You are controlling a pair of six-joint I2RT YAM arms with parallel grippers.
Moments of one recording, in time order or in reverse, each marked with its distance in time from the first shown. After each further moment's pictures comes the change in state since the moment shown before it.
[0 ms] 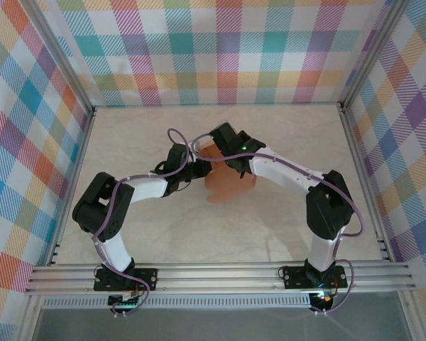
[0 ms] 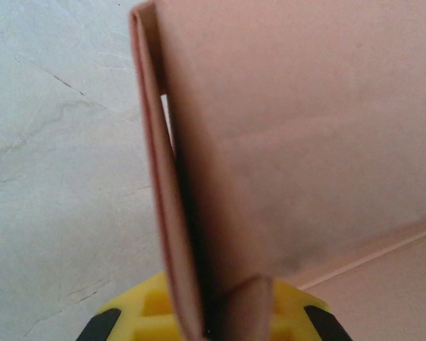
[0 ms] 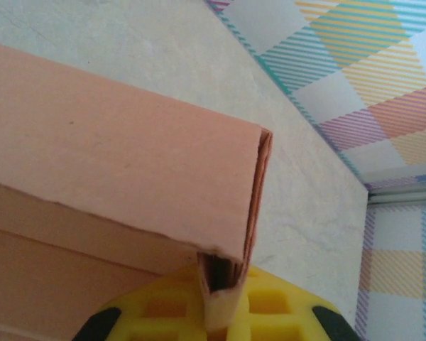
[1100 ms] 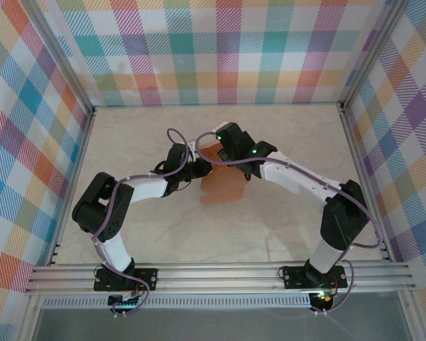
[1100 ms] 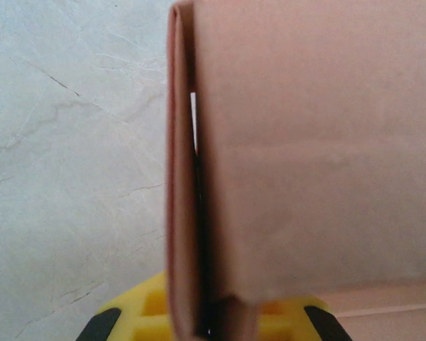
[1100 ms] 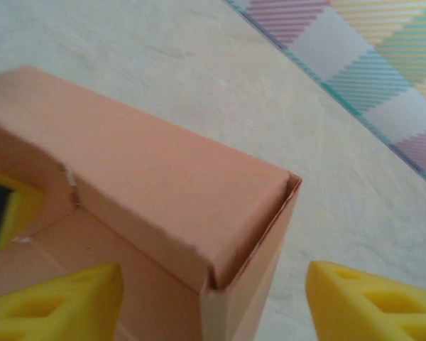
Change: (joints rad) left arm 0.001 -0.001 0.000 0.003 0.006 -0.019; right arm 0.011 -0.163 -0.080 0.013 -0.278 0.098
